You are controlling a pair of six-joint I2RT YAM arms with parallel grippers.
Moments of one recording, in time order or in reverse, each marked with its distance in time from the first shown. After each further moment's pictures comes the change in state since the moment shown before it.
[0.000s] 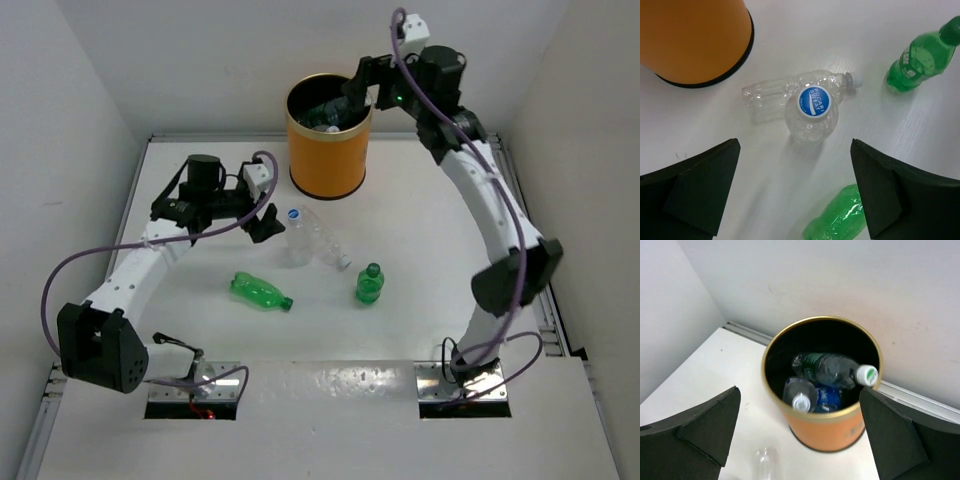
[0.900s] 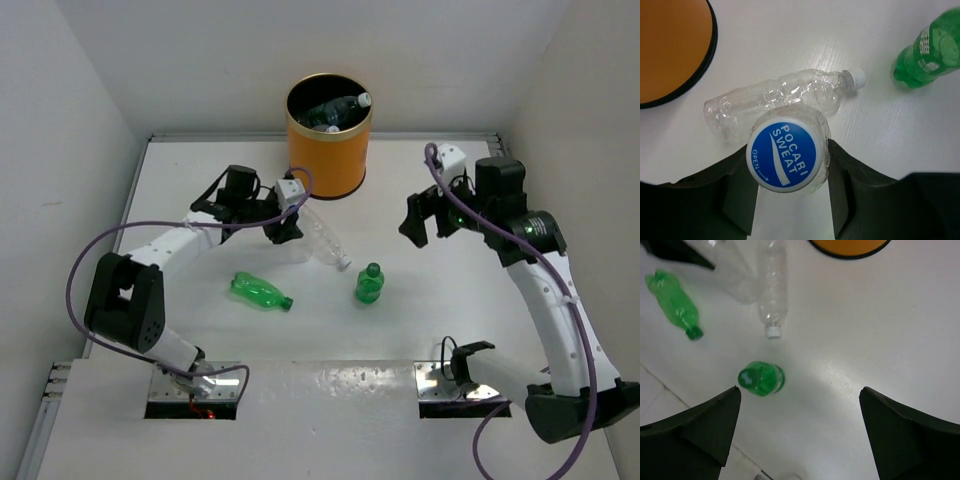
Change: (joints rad) left arm -0.119 0.228 -0.085 0.219 -0.021 0.033; right arm -0.123 -0.787 -0.748 -0.575 -0.183 -0.281
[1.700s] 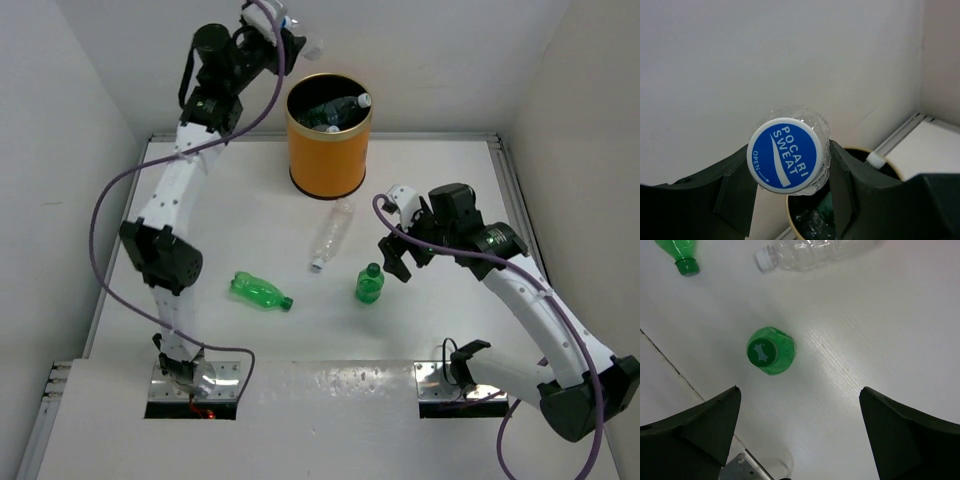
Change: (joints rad) left arm 0.056 0.392 1.200 0.173 -0.311 -0.316; right arm 0.228 -0.009 -0.214 0.011 0.071 -0.156
